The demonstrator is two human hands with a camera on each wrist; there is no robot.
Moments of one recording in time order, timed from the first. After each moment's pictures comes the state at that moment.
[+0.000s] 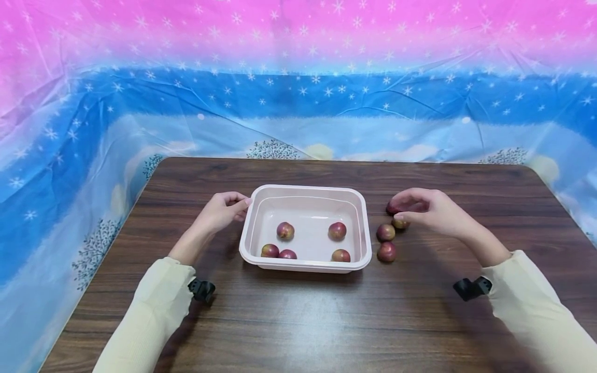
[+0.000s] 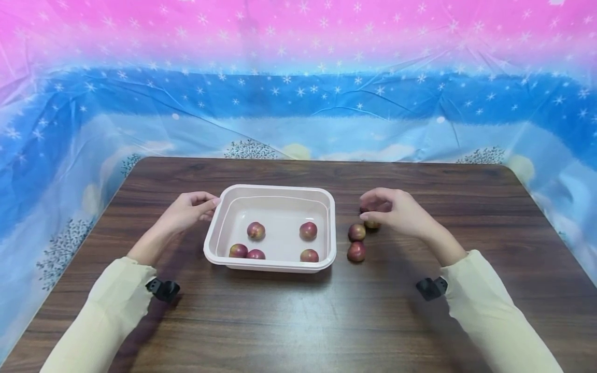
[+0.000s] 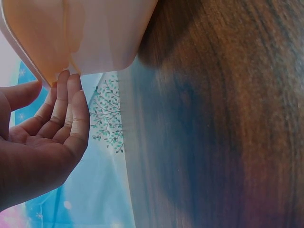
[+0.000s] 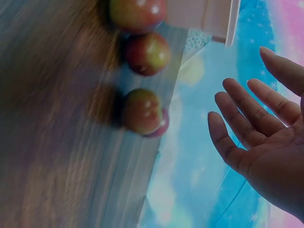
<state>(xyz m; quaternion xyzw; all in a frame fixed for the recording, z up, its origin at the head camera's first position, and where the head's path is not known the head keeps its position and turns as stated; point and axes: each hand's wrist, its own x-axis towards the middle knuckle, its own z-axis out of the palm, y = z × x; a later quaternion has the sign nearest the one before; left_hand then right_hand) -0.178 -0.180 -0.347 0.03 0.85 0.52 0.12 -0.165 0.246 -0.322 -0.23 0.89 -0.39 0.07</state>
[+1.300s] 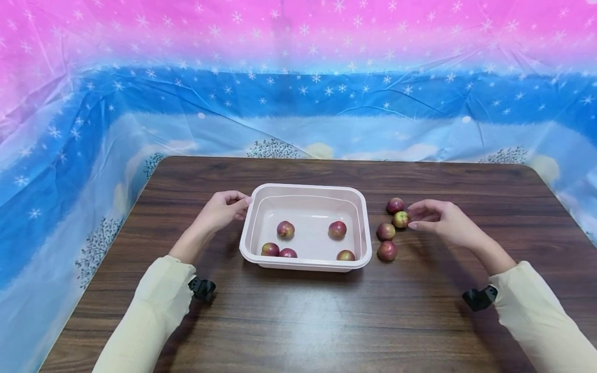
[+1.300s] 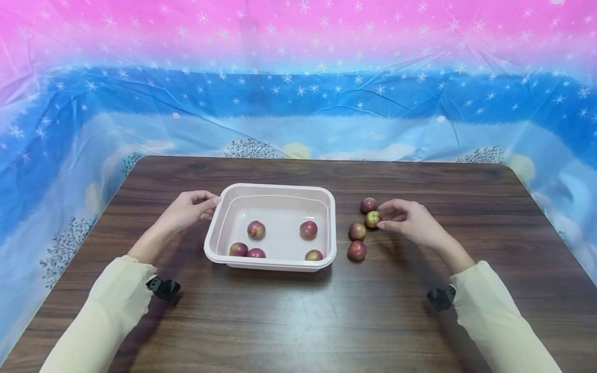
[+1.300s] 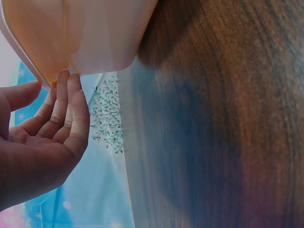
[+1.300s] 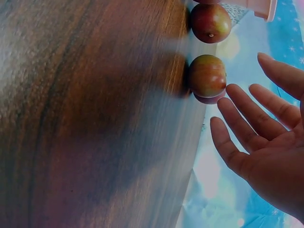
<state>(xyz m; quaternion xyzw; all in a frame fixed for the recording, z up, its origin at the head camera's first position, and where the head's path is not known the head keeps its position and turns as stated) -0.177 -0.180 -0.346 0.03 0.84 0.52 0.12 -0.161 0.279 -0.355 -0.17 0.91 -0.38 0.07</state>
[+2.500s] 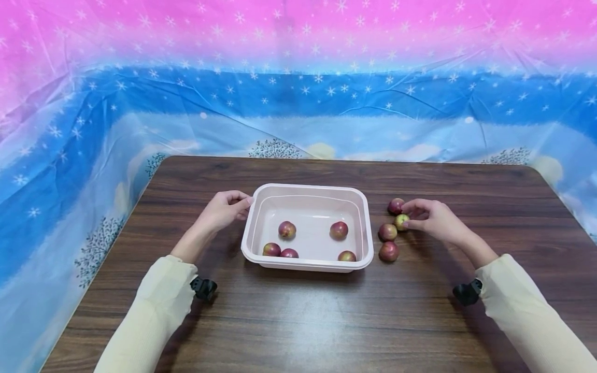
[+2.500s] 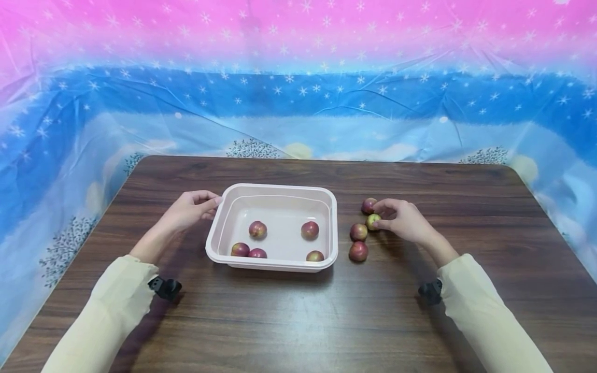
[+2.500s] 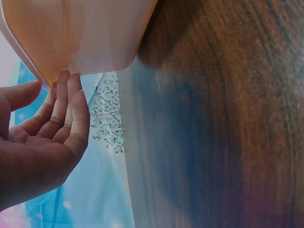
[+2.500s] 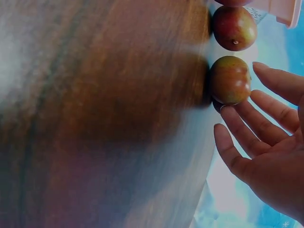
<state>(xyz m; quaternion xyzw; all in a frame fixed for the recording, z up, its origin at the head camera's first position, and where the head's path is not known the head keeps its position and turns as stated) -0.175 -0.181 -0.346 0.04 0.84 0.53 0.11 -0.177 0.265 -0.366 -0.16 0.93 -0.34 0.06</state>
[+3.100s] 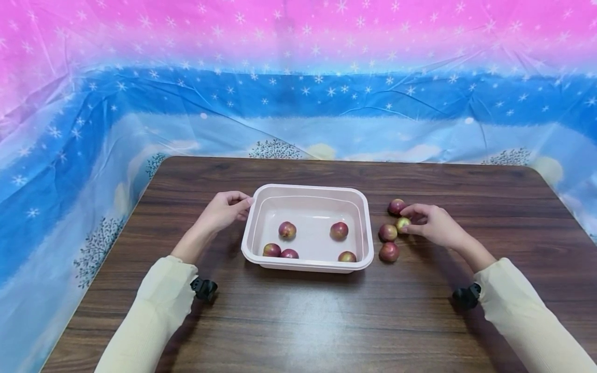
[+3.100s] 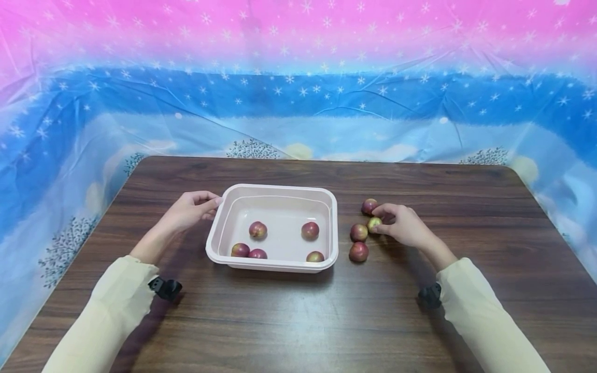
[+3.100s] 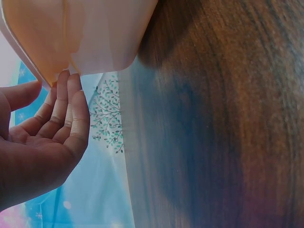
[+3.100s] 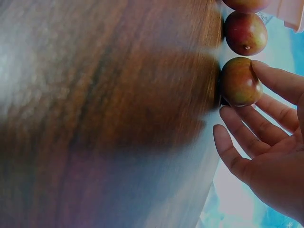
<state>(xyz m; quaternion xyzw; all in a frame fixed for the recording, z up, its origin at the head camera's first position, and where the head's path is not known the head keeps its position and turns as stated) -0.176 -0.179 -0.346 0.04 0.84 0.53 0.10 -0.177 0.267 -0.378 -0.17 0.92 -0.34 0.05</state>
